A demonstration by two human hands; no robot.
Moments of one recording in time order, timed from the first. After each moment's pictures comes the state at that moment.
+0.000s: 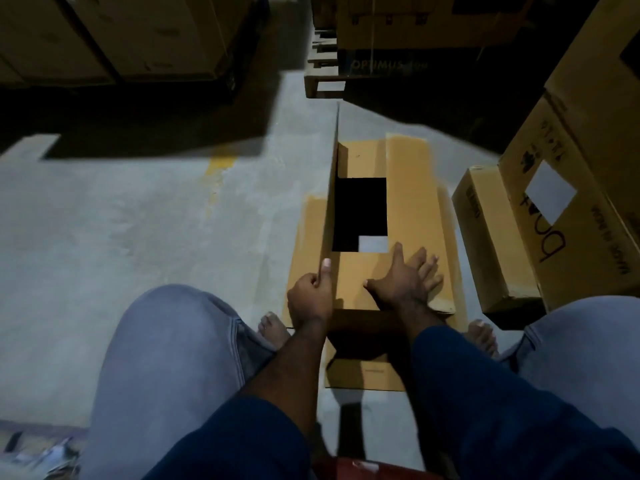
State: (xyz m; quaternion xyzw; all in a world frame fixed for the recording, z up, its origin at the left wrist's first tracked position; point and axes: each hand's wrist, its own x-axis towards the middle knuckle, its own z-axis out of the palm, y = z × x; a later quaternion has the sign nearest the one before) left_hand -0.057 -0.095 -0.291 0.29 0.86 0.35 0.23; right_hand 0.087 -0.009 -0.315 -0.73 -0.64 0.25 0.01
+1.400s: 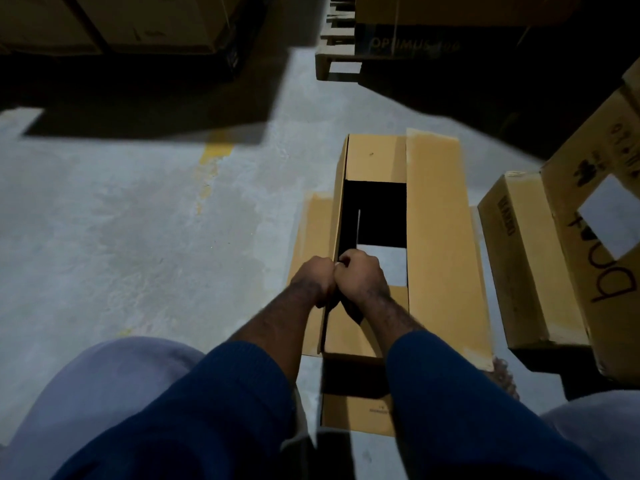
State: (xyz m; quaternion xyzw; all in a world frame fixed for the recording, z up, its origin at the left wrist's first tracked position) left_hand -0.117 0.050 -0.334 0.58 0.74 -0.13 0.30; right_hand -0.017 0.062 -0.341 -0.64 -0.67 0.36 0.10
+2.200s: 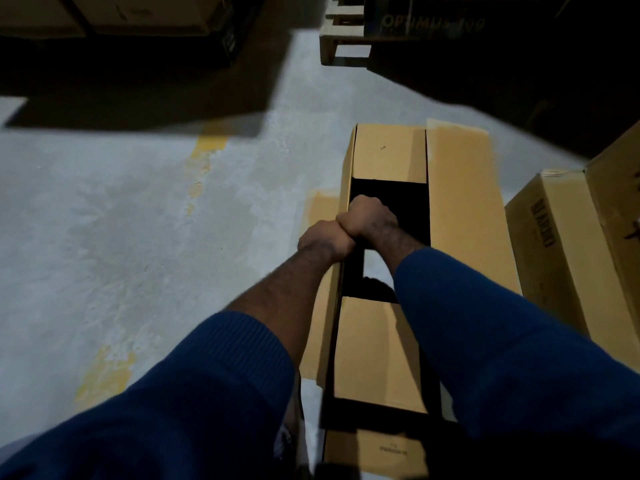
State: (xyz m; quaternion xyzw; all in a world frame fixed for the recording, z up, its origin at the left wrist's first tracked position) left_hand -0.140 0.158 -0.363 0.52 0.81 0.00 0.28; right_hand -0.063 0.220 -0.357 -0.61 -0.75 0.27 -0.02
